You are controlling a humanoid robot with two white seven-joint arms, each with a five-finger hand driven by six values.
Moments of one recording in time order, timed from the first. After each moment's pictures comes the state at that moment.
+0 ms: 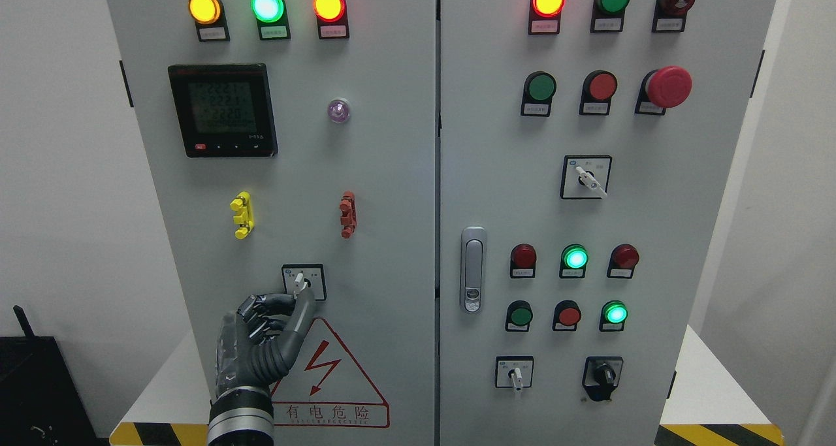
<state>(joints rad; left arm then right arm) -0.39 -0.15 -0.06 -1.99 -0.13 0.66 0.31 0.09 0.12 0.08 -0.13 0.00 0.02 -0.08</state>
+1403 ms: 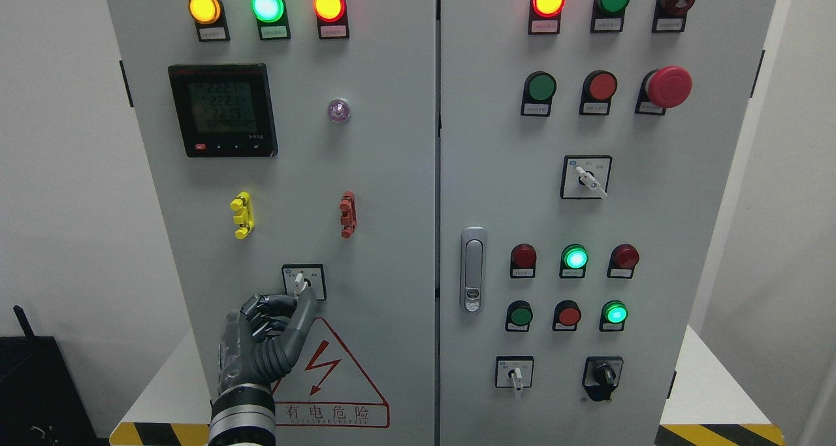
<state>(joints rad) -0.40 -0.15 -0.06 -1.98 -0.15 0.69 0.31 0.09 0.12 0.08 -0.13 0.00 0.02 -0.08</state>
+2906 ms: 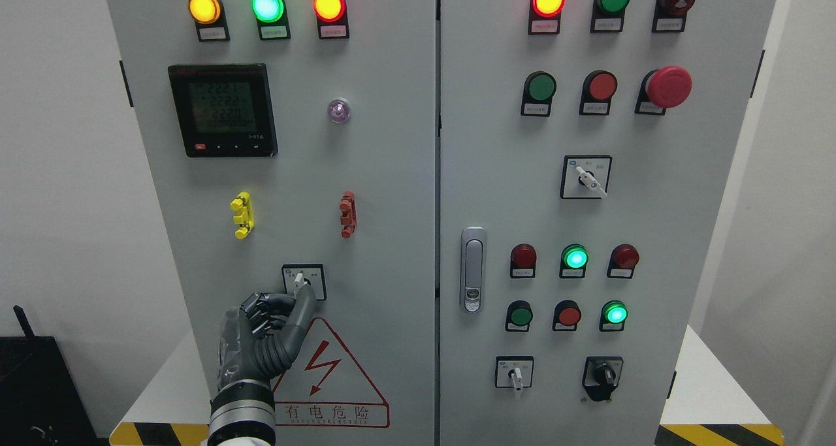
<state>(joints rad) -0.42 -0.15 -0.06 -1.98 -0.17 0.73 0.30 0.09 0.12 0.08 -0.13 0.00 0.02 -0.08</state>
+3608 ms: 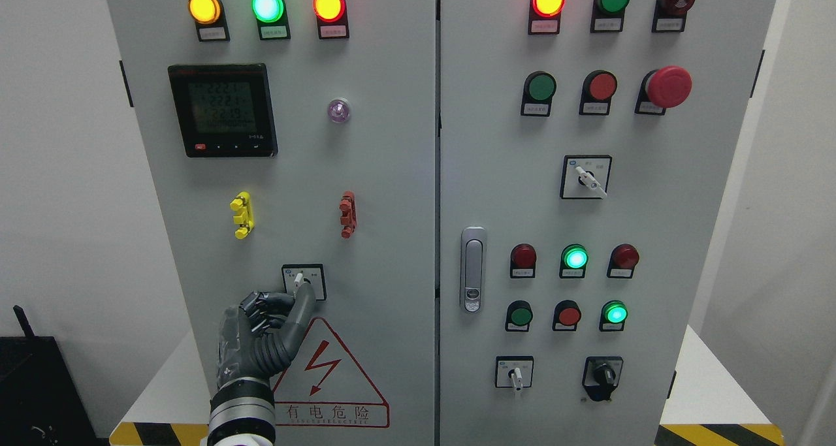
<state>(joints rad) -0.42 -0.15 -0.06 -1.98 -0.18 0.73 0.30 0.09 0.12 0.08 -0.13 0.00 0.02 -0.08</state>
